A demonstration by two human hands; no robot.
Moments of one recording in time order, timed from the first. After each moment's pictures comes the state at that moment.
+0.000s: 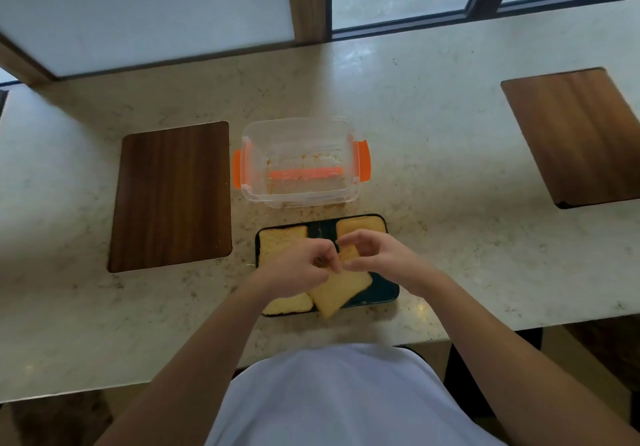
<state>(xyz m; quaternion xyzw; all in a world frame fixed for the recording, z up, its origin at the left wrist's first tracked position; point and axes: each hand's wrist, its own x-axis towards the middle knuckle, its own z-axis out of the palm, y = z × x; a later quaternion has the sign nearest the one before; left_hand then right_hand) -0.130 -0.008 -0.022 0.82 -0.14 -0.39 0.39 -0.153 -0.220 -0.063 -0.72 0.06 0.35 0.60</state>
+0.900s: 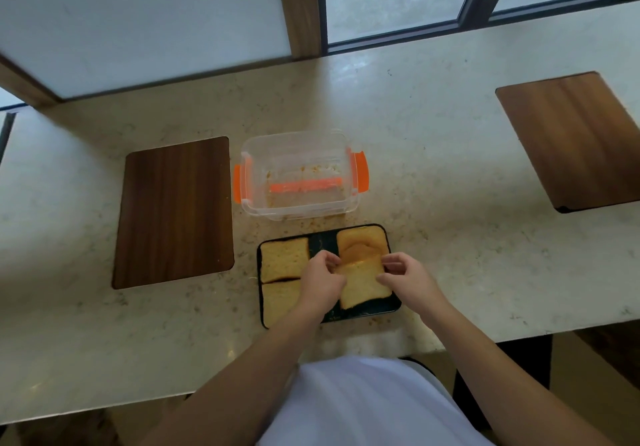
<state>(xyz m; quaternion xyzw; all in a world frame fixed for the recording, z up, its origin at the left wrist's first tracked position) -0.152 -0.059 -0.091 0.83 0.17 -0.28 0.45 -0.186 -0.236 -0.084 -0.77 0.27 0.24 0.53</state>
